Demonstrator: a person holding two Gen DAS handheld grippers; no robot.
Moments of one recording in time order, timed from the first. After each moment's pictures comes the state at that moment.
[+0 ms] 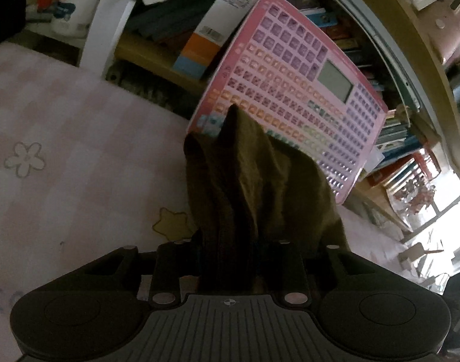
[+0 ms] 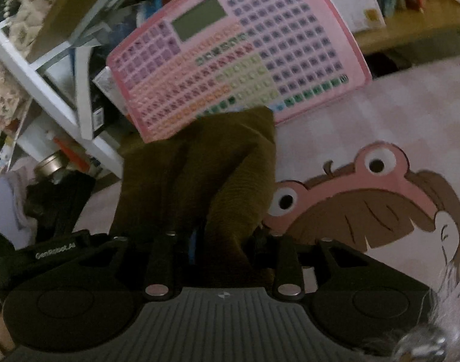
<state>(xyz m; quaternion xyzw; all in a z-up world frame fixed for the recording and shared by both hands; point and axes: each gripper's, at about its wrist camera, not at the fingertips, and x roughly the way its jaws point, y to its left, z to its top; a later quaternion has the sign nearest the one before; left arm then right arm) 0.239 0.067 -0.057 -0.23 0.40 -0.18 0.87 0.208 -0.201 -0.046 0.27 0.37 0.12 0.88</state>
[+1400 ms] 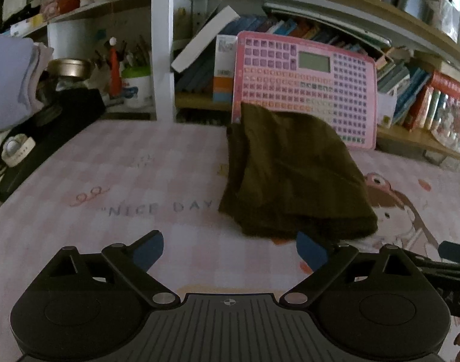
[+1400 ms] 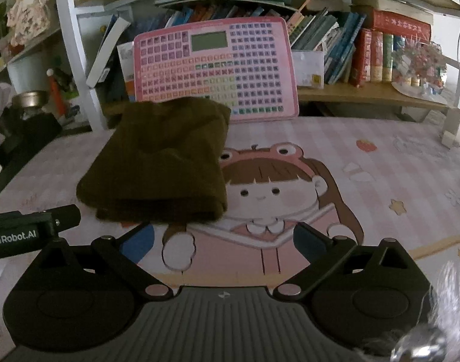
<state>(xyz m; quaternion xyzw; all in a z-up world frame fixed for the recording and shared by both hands) 0.062 0.020 -0.014 -0.02 0.34 -0.02 0.94 0.045 -0.171 -0.018 0.06 0.33 0.01 0.94</state>
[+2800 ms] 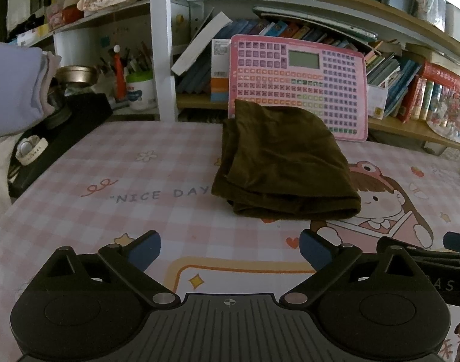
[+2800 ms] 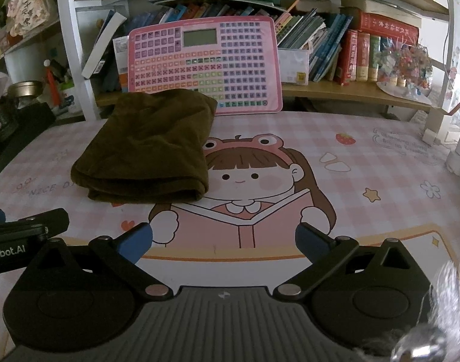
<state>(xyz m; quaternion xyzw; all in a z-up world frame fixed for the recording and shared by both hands) 0.031 0.003 -0.008 0.00 0.32 -0.01 0.95 0.020 -0.181 -0.015 0.04 0.33 0.00 0.94</state>
